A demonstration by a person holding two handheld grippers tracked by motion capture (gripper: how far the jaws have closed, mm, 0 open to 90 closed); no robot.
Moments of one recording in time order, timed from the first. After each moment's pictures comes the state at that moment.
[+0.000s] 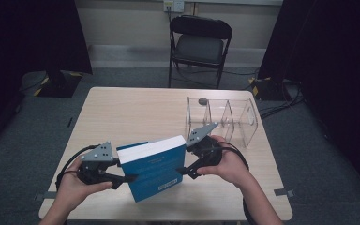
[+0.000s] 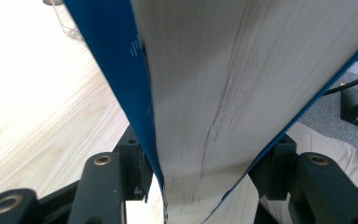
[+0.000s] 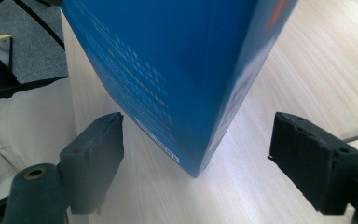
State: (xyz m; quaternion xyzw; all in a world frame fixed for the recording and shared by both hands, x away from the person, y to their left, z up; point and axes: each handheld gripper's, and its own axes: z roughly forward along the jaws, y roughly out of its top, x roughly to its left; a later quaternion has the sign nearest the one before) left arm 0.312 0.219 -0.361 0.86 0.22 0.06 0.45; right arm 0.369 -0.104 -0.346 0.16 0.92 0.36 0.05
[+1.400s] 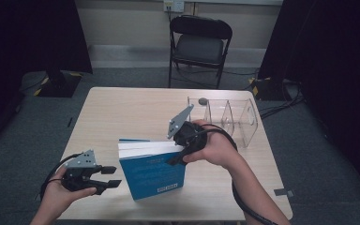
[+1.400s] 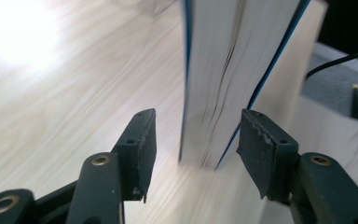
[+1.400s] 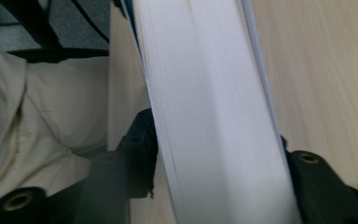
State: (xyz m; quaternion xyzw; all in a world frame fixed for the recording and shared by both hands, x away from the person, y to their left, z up) left arm 0.309 0.271 -0.404 0.86 0.27 0.06 0.43; right arm 0.378 -0.061 -0.292 0.04 0.95 0.30 0.00
